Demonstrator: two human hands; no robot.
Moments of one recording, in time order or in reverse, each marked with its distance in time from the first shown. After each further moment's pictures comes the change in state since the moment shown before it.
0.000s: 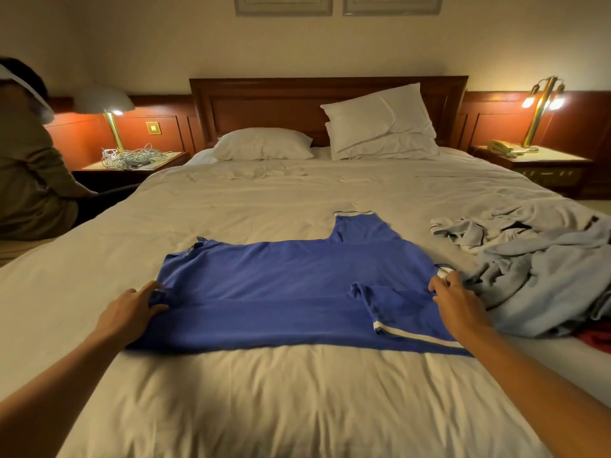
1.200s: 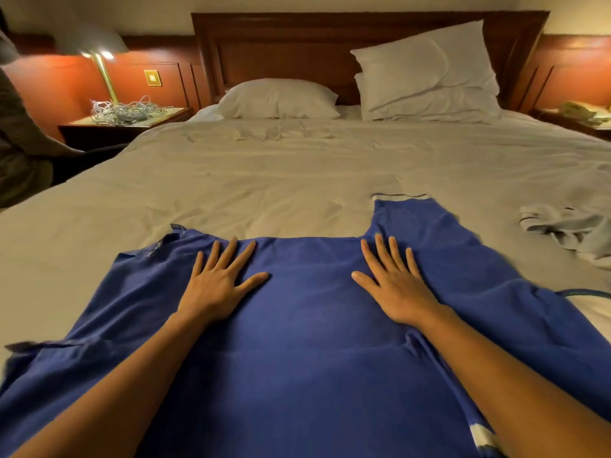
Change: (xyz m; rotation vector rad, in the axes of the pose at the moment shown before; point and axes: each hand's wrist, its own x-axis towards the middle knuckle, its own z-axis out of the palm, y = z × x) left_hand 0.139 0.117 0.121 -0.017 -0.036 0.252; right_hand 0.154 -0.175 0.108 0.240 -0.198 -0.390
